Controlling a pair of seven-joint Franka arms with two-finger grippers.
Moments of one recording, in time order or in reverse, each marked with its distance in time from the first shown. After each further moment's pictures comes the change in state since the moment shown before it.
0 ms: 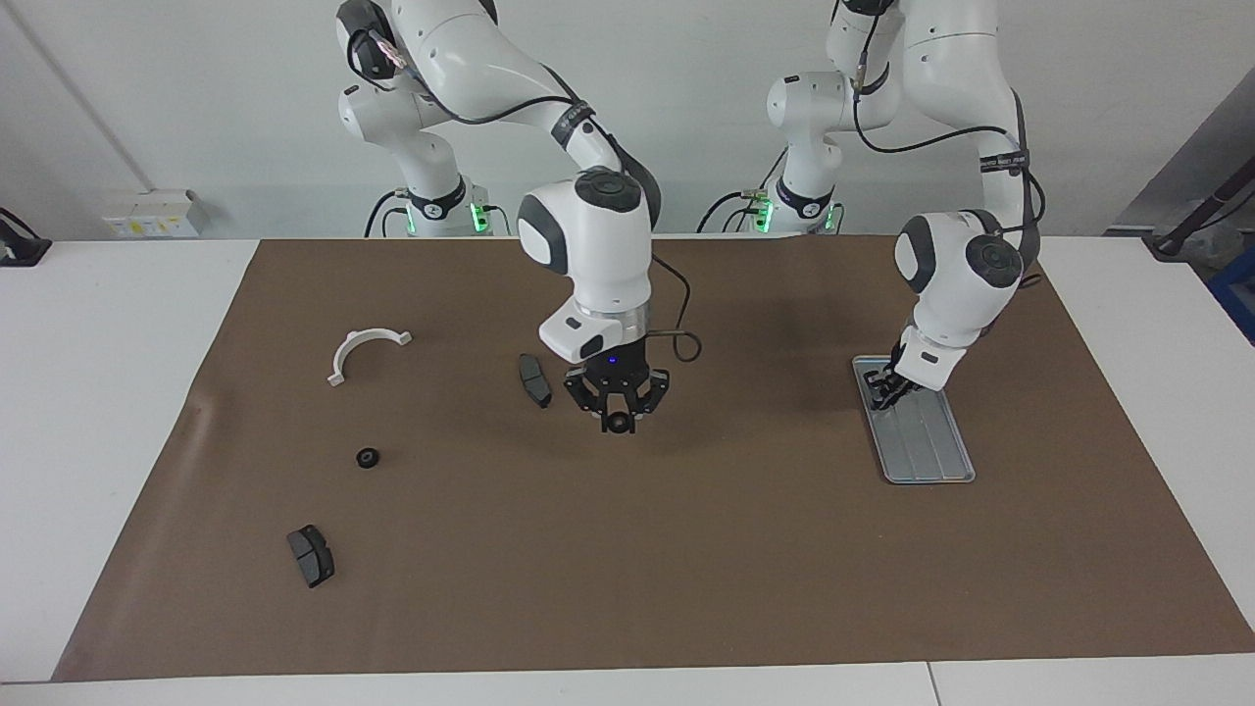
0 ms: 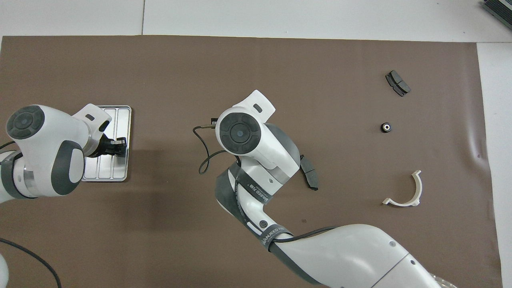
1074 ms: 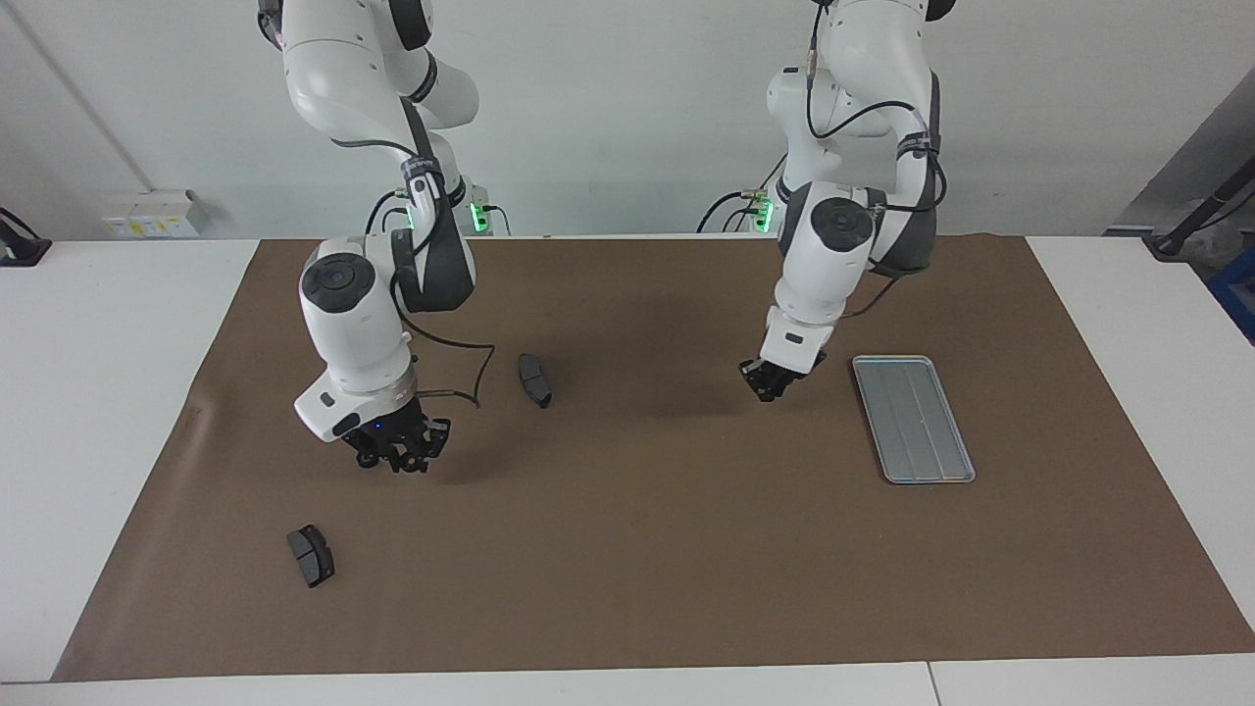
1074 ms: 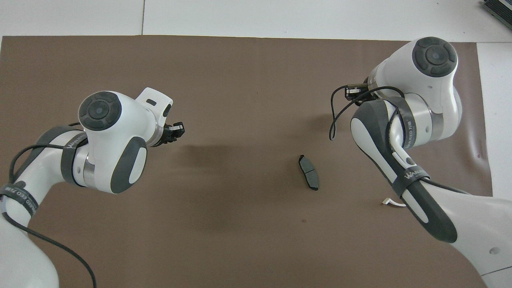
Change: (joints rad) left arm -0.403 0.054 -0.022 0.244 0.000 -0.179 -0.558; right arm -0.393 -0.054 -0.001 -0.295 0.040 0.109 -0.519
